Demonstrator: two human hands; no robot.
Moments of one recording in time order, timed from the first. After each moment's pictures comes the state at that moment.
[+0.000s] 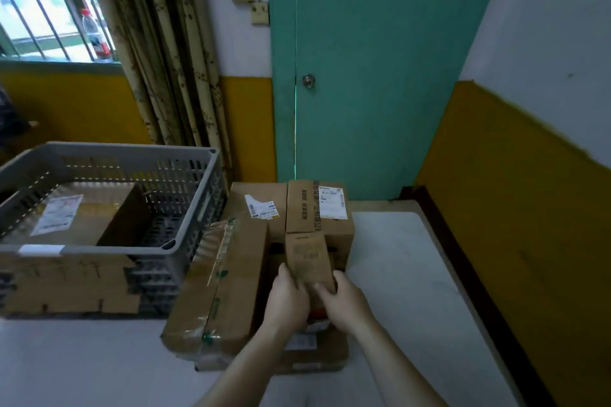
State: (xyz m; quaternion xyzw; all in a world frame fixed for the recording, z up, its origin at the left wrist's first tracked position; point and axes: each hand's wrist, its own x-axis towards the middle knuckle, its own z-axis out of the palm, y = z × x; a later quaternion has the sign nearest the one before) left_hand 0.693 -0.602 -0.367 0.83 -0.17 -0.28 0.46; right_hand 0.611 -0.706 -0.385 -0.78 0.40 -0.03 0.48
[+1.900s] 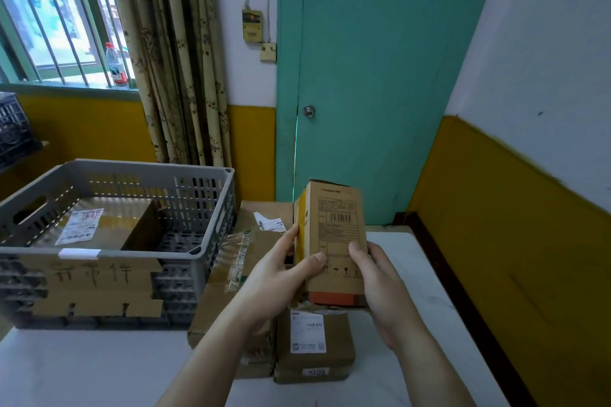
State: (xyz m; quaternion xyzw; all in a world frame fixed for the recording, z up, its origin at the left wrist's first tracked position) left_hand 0.697 -0.519 -0.243 0.63 -0.30 -0.35 0.63; right_hand 0.563 -0.646 -0.241 -0.62 0.30 -0.24 0.68
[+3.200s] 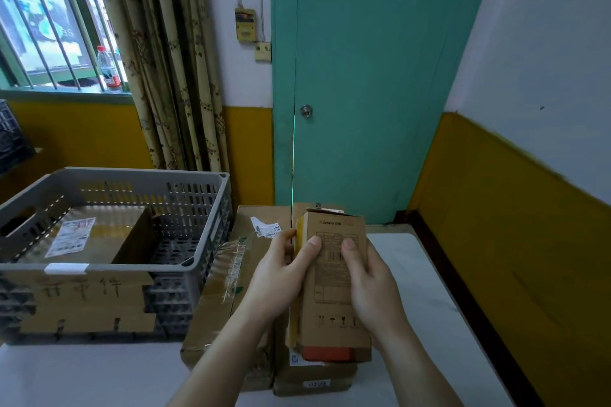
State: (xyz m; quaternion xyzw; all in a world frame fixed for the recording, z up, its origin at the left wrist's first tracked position) left_hand 0.705 -0.548 -0.245 0.70 -0.27 -0.27 0.60; right_hand 0.582 -0.657 -0.247 -0.69 0.30 -0.29 0.60
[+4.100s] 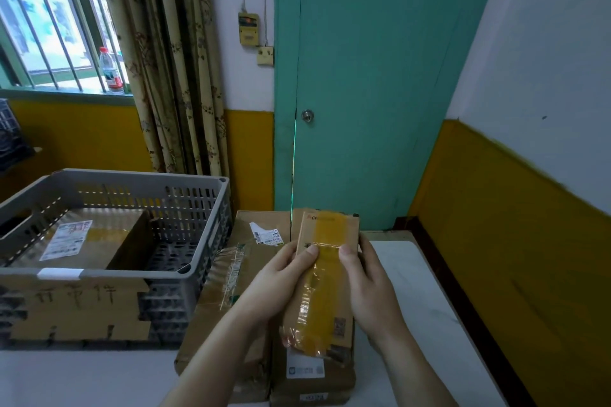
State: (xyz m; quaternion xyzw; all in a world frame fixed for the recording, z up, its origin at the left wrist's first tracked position) left_hand 0.719 -0.552 -0.245 0.63 -0.24 -0.42 0.61; right_hand 0.592 -0.670 -0.252 -0.70 0.27 -0.27 0.61
